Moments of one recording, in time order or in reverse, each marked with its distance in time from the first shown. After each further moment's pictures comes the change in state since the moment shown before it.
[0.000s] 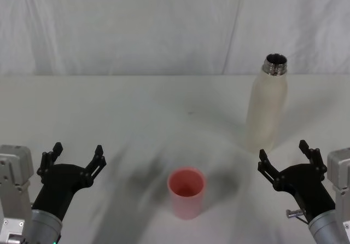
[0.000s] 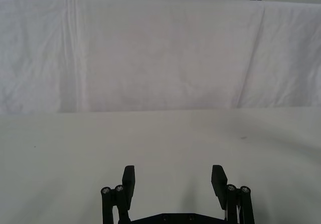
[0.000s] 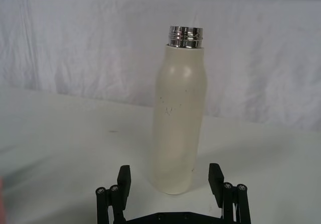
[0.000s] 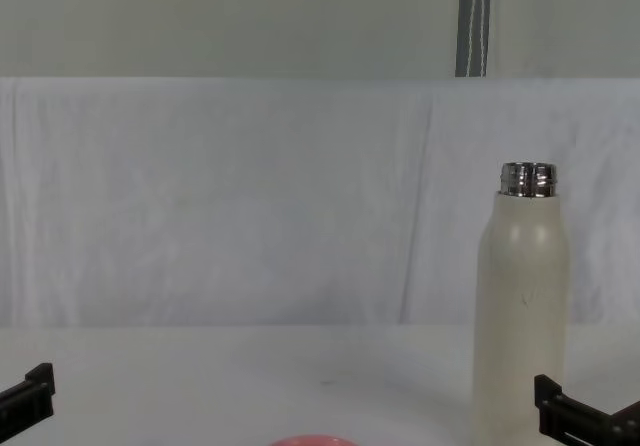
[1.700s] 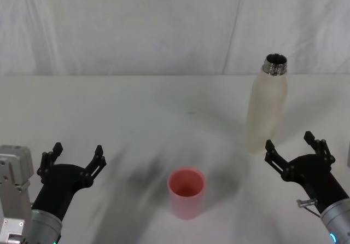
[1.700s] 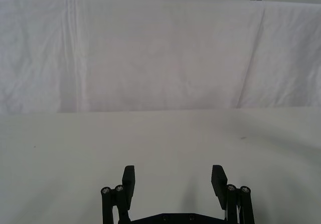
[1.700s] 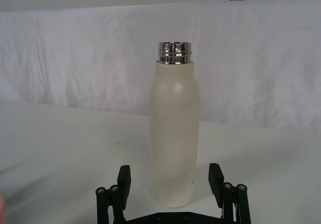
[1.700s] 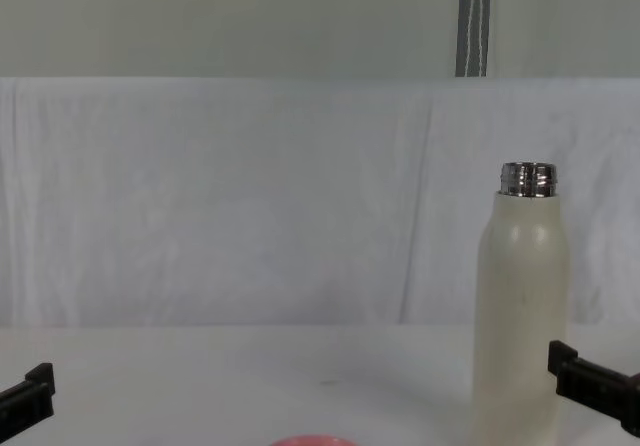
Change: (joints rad) left arm 0.000 0.000 0.000 0.000 0.000 0.000 0.000; right arm 0.012 -0.033 0.096 -0.016 0.069 0.029 0.151
